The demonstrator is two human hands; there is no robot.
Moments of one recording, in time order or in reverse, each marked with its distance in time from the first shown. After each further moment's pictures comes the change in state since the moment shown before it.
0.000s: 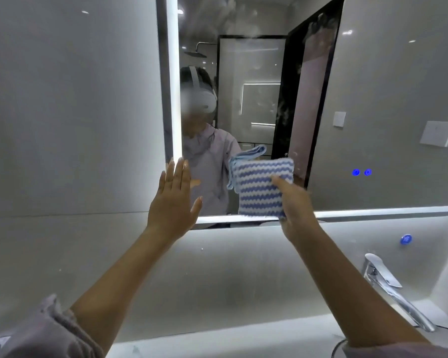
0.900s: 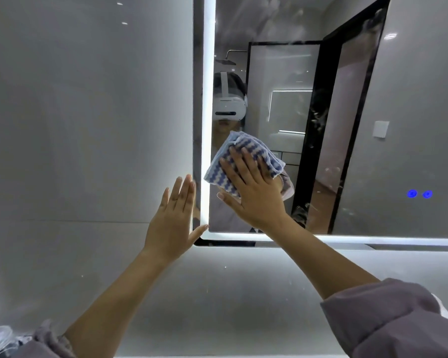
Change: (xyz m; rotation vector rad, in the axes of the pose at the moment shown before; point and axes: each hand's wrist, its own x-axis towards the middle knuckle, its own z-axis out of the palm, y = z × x) left_hand -0.012 -0.056 0.018 0.213 -0.040 0.055; right_hand 0.097 0.062 0.090 -1.469 -0.134 -1.484
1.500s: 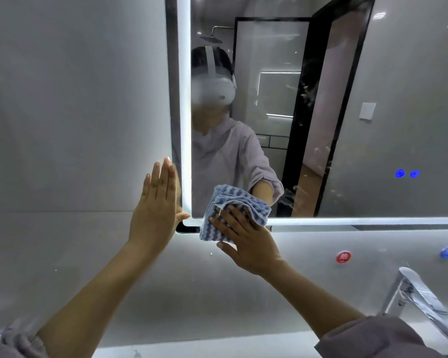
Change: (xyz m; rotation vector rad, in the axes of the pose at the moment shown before) left_hand 0.004 0.012 0.009 0.061 0.042 -0.034; right_hand -0.125 -0.021 0.043 -0.035 -0.168 -0.121
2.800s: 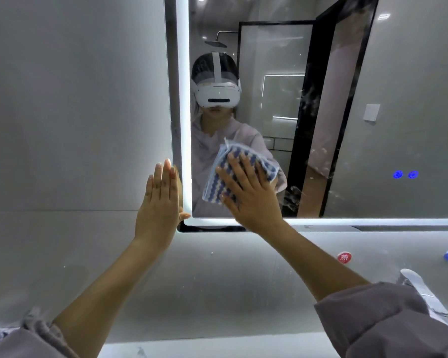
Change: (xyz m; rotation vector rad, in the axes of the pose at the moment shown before) left_hand -0.001 0.006 0.000 0.224 -0.087 -0.064; right_hand 0.061 0.041 -0.040 0.007 0.034 0.145
